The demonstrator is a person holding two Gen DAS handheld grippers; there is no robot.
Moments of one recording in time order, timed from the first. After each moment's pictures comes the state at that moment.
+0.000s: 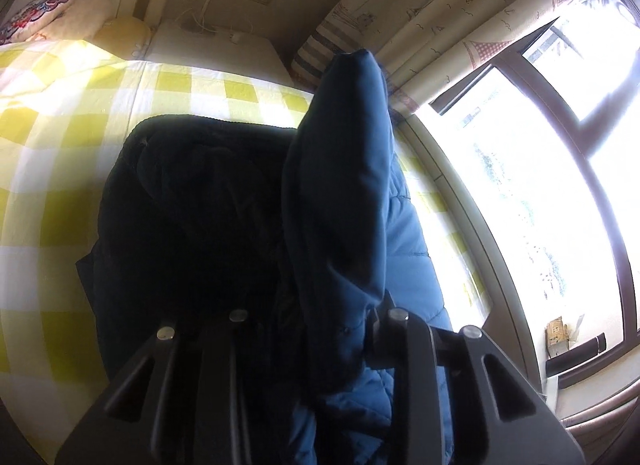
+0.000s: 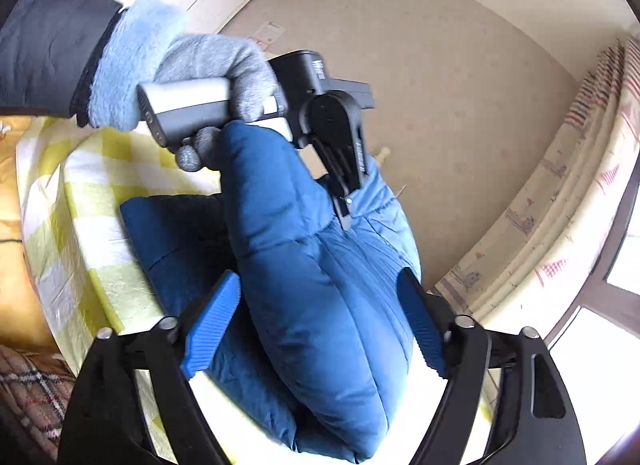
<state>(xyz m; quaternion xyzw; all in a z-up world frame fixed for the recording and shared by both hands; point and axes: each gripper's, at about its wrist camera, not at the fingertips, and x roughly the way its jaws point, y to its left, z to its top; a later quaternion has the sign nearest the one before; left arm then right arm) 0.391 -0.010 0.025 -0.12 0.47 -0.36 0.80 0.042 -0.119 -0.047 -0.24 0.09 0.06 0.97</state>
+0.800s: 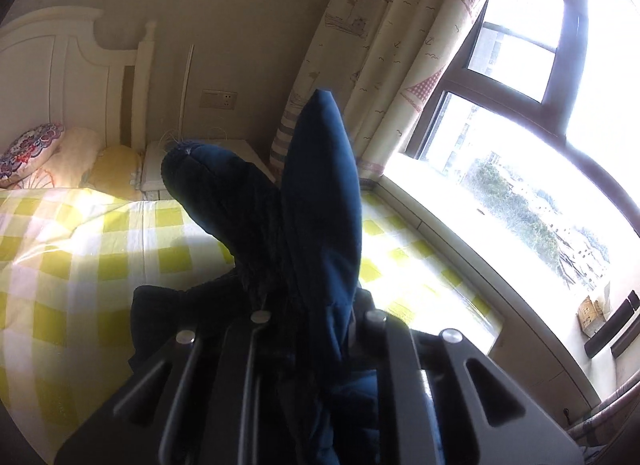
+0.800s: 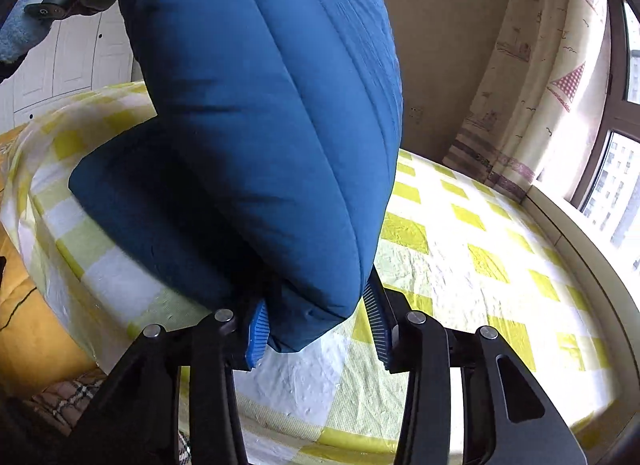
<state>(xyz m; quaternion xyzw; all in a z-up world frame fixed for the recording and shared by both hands) 0.310 0.008 0.114 -0.05 0.32 -0.35 0.88 0.104 -0.162 -0.099 -0.14 0.27 0.03 0.95</state>
